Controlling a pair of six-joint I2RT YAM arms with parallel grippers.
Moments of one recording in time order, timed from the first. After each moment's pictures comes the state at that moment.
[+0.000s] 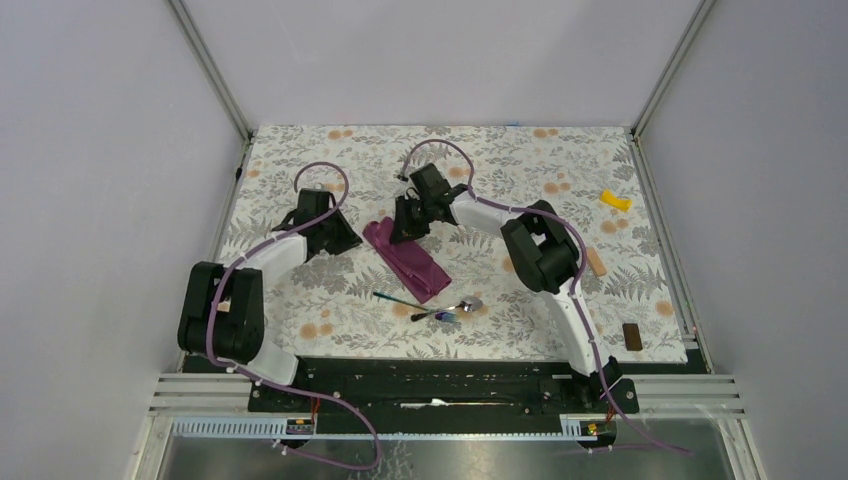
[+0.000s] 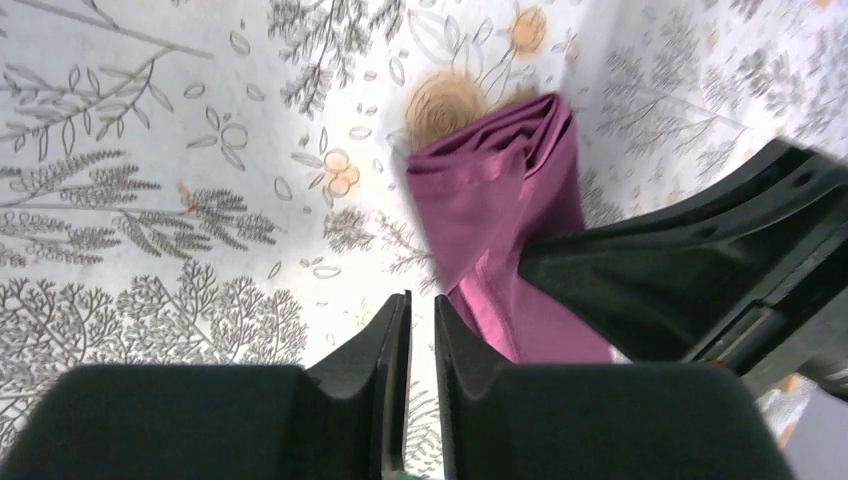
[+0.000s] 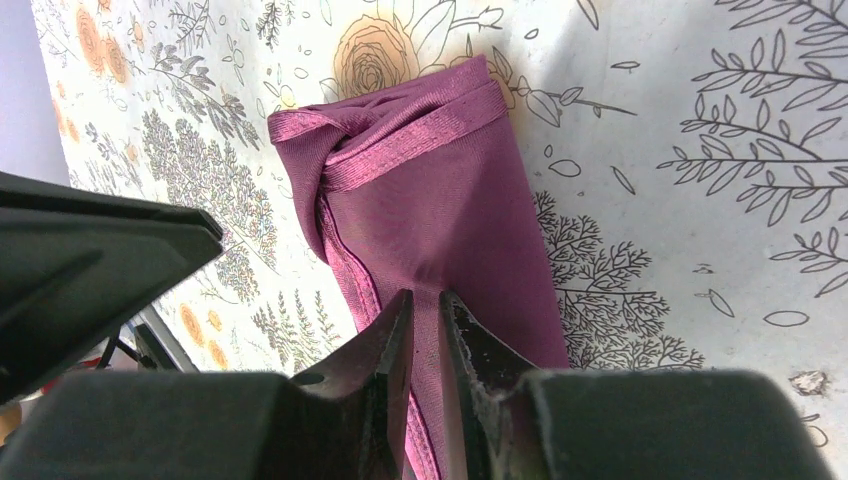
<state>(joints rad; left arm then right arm) -0.18 1.52 0.80 -0.16 0.15 -0.71 0.68 2.35 1.77 -0.31 -0.46 0.55</state>
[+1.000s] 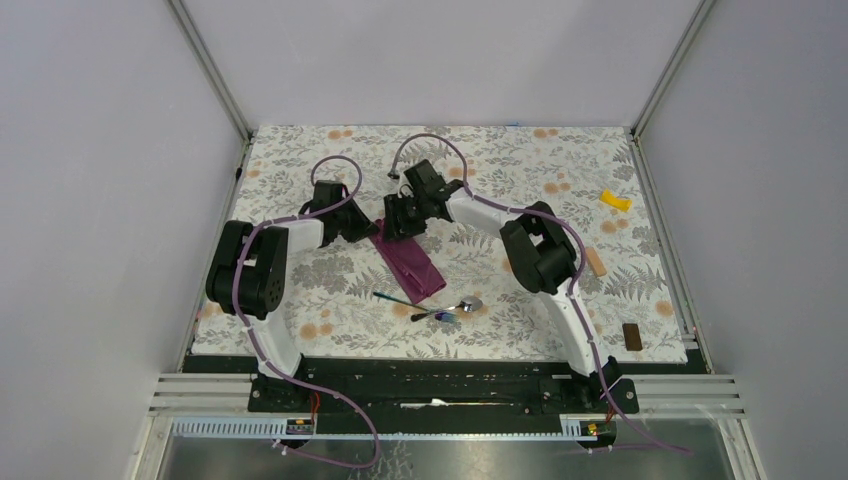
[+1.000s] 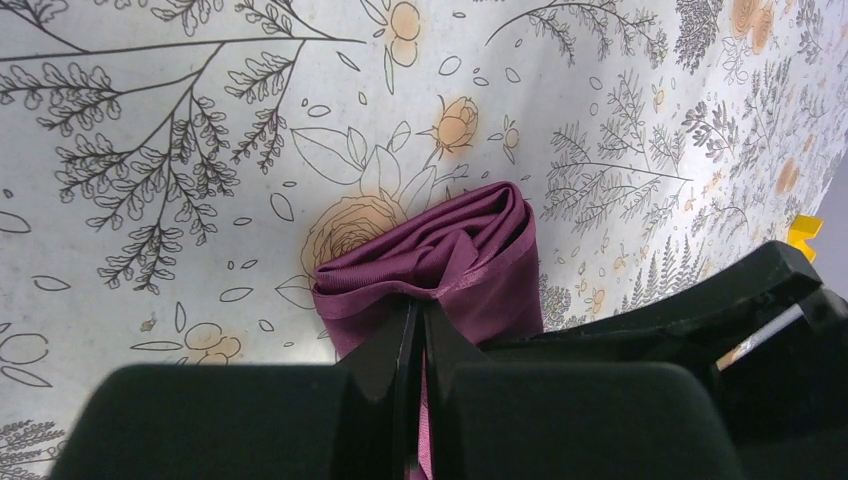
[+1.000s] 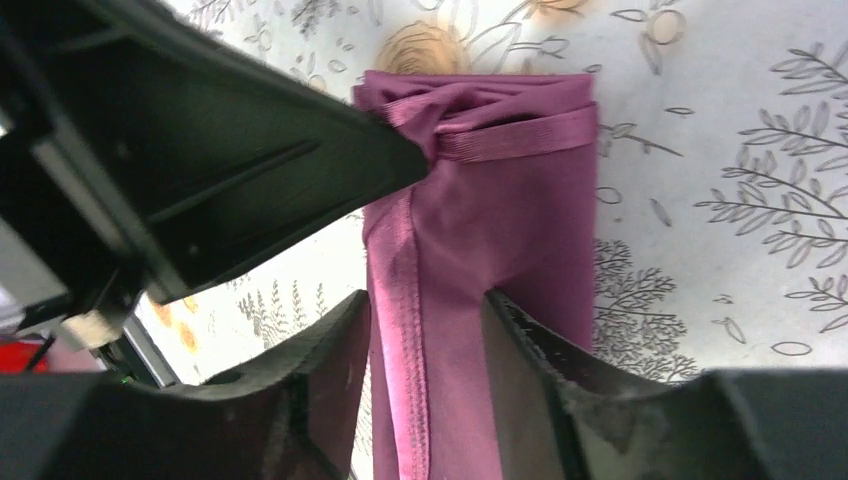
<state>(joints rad) -0.17 1.82 0.94 0.08 0.26 -0.80 0.69 2.37 1.84 -0.37 -0.46 0.43</state>
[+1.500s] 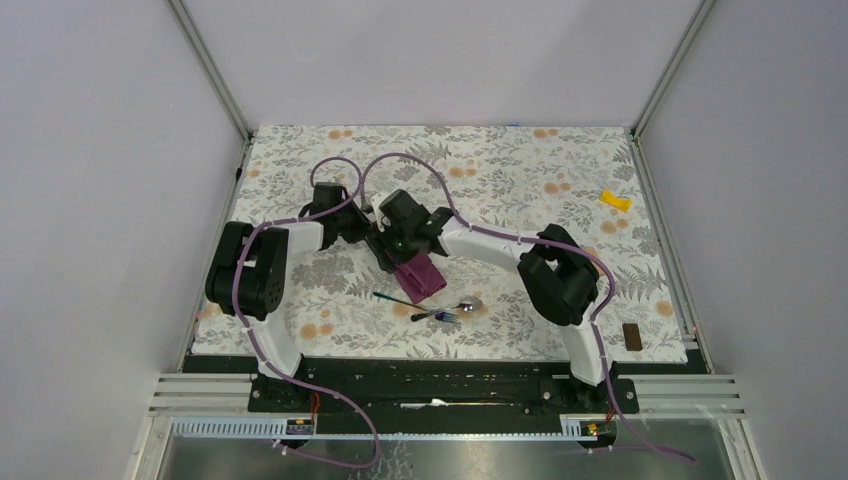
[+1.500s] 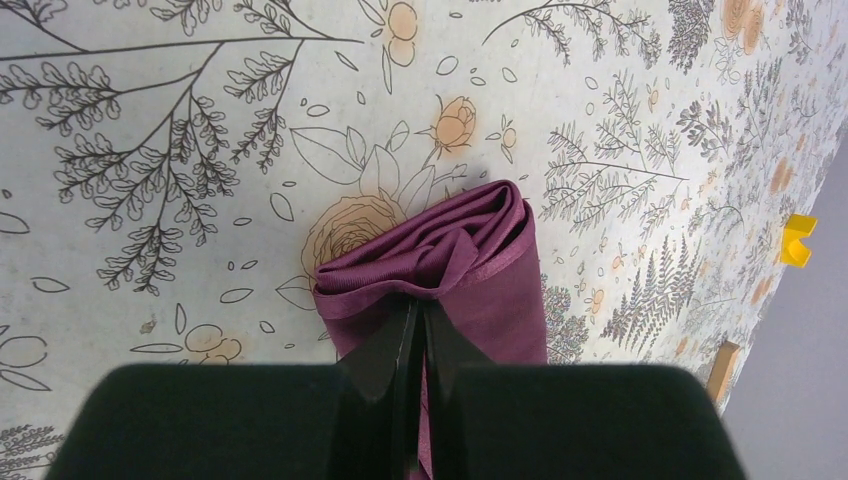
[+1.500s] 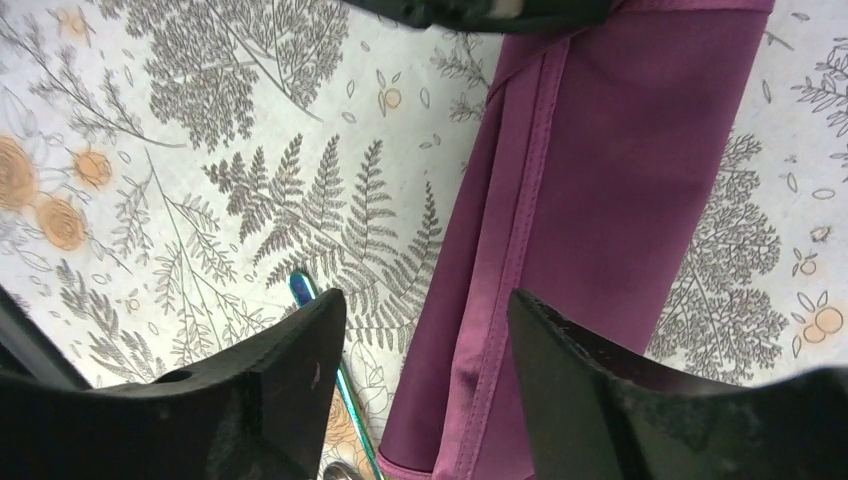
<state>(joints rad) -0.17 1.81 0.91 0.12 0.27 -0.81 0.88 2.09 1.59 -0.39 -0.14 0.14</state>
